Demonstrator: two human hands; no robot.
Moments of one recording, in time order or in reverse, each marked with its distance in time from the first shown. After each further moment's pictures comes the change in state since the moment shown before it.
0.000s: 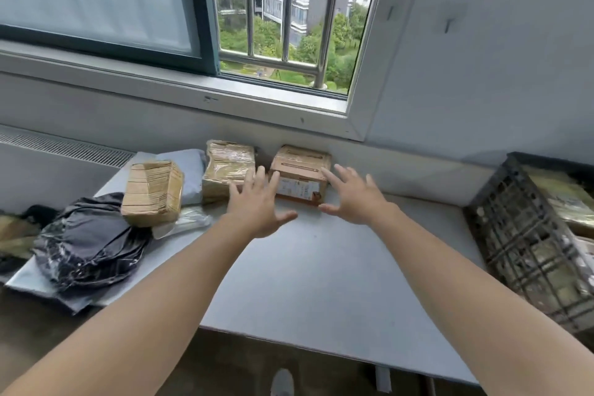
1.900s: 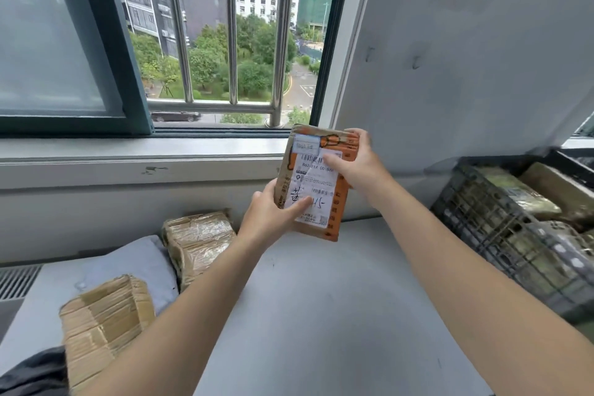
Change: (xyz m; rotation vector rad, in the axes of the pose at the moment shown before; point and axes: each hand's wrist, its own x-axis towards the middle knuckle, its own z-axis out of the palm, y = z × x) left_hand 0.162 -0.069 -0.061 -1.090 -0.060 0.253; right_hand 0.120 -0.046 -0.118 1.023 0.586 0.517
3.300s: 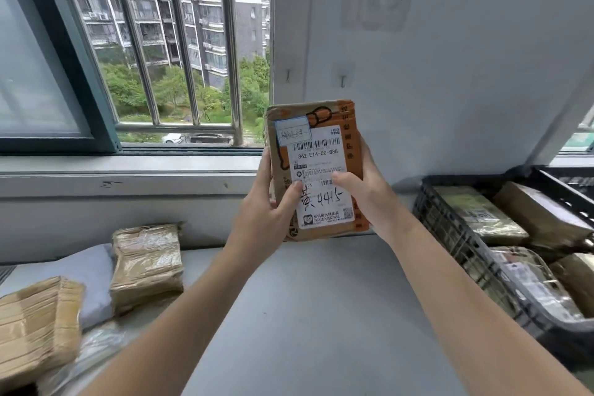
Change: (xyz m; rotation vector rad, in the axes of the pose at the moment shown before) left_hand -0.057 0.154 0.155 -0.113 0.205 0.330; right_hand -0.036 0.061 -0.196 0.456 -0.308 -0.300
